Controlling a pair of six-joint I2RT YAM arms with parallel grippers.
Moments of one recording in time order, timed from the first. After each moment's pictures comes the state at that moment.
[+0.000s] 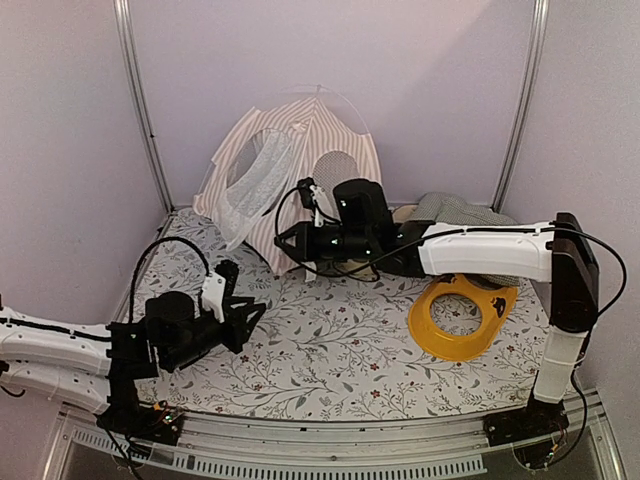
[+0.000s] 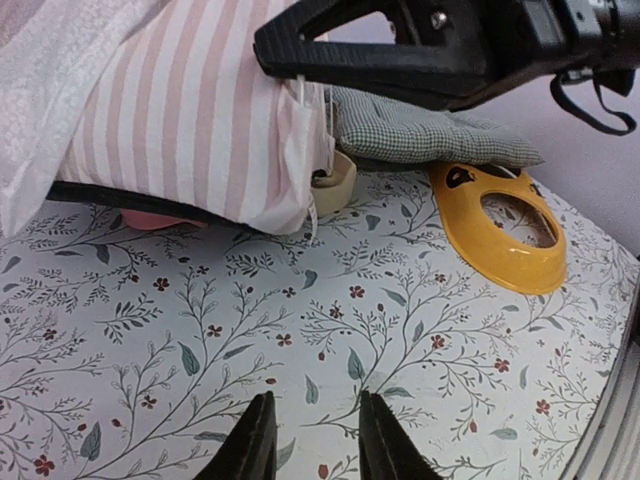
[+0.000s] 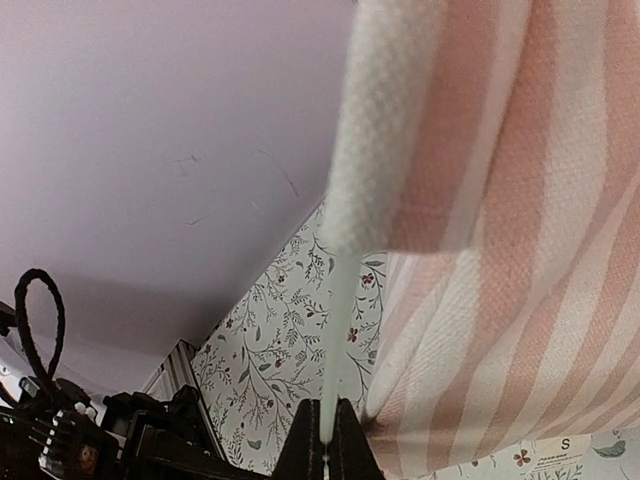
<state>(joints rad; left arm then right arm) -1.13 0.99 0.33 0.37 -0.44 -0.27 0.98 1.89 1.46 0.13 -0.17 0.61</state>
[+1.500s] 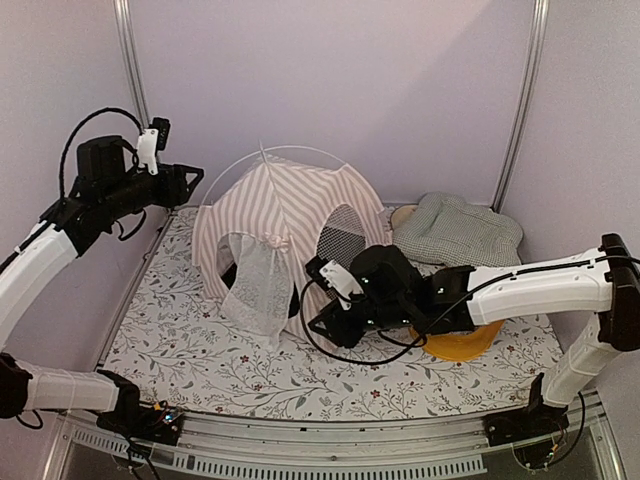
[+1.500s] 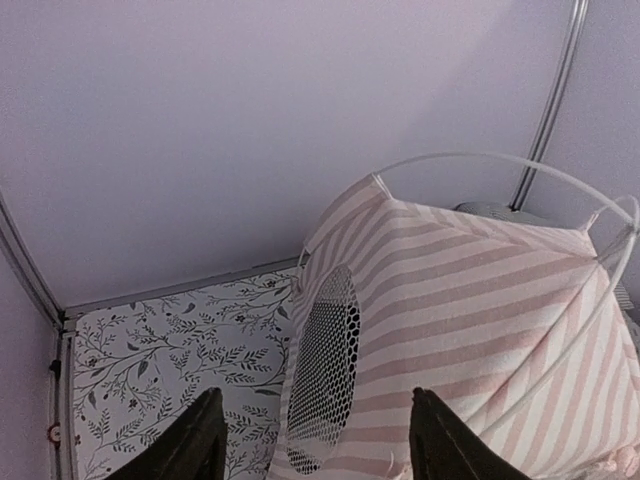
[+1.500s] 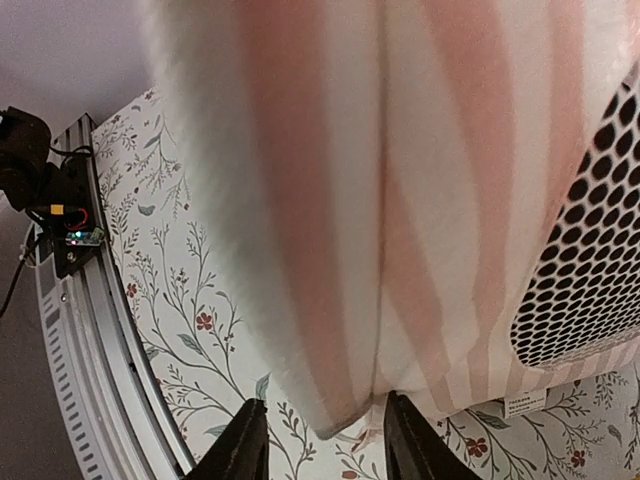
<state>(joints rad) -0.30 1.09 1.14 -0.28 0.10 -0.07 1.17 1.61 1.08 -0.12 0.05 0.25</state>
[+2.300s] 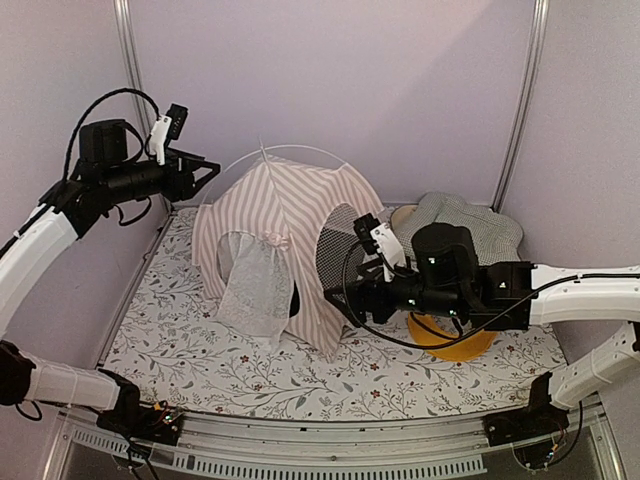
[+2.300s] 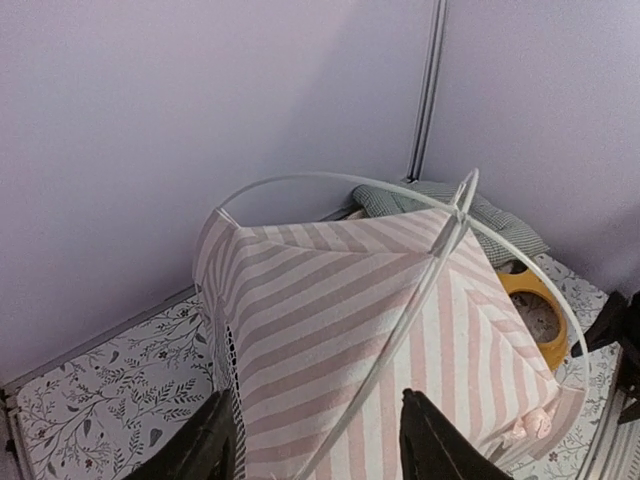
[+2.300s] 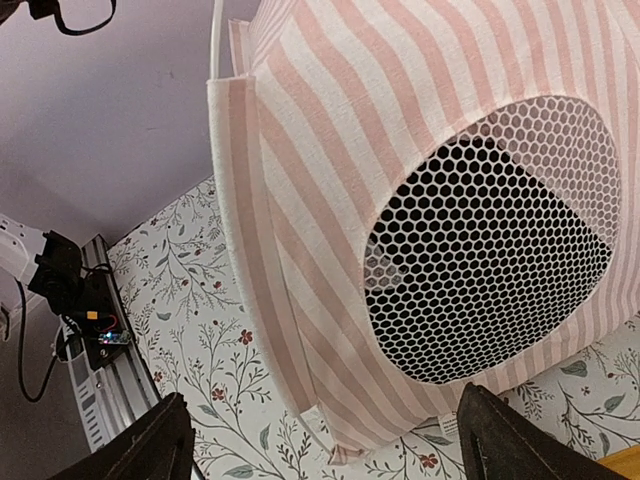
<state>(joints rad) -0.31 1.16 1.27 -0.35 0.42 0.05 1.16 1.32 0.98 -0.05 0.18 0.29</state>
